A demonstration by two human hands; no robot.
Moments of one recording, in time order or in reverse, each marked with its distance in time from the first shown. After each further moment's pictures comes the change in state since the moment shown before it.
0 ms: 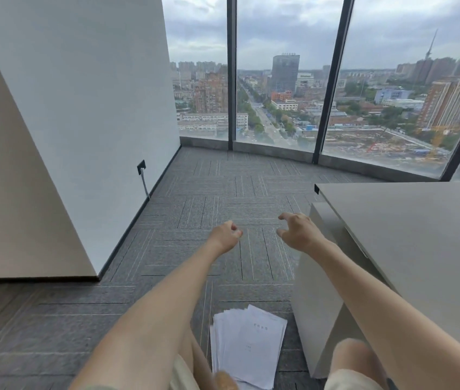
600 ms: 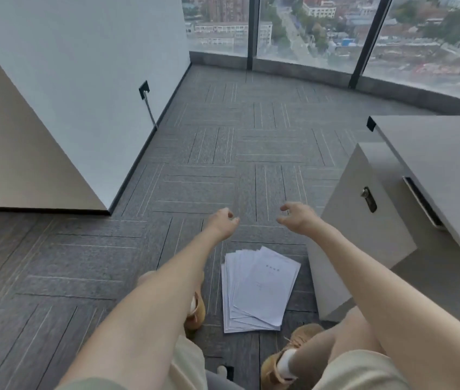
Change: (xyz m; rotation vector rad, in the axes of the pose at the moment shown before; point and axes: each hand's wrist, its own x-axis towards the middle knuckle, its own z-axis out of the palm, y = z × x) left_hand 0.061 -0.122 0.084 -0.019 -0.108 -0.261; right_hand 0.094 0.033 0.145 0.038 -0.364 0.112
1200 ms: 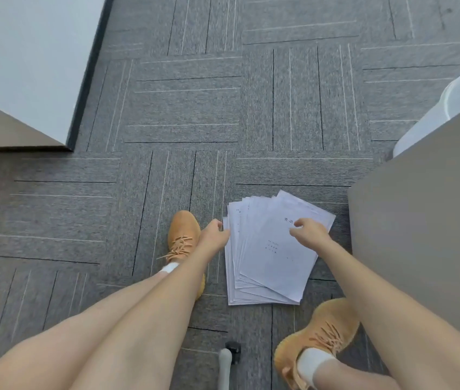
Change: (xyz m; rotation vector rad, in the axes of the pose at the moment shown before) left_hand 0.193 -0.176 0.201 -0.075 -0.235 -0.534; right_hand 0.232 0.156 0.250 0.294 -0.398 0.438
